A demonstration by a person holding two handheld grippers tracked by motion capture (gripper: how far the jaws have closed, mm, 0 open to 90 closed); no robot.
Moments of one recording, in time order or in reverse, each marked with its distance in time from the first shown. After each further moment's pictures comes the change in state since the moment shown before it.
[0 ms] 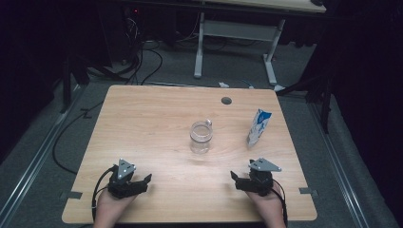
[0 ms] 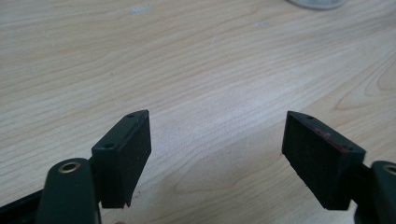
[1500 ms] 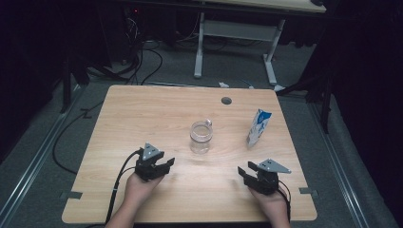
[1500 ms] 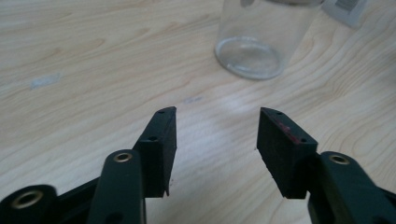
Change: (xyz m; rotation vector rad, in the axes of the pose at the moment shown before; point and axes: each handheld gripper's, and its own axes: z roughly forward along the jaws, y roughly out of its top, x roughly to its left) left arm -0.037 0.061 0.052 -0.073 -0.112 0.006; right arm -0.014 -0.009 -0.007 -0.049 0.015 0.096
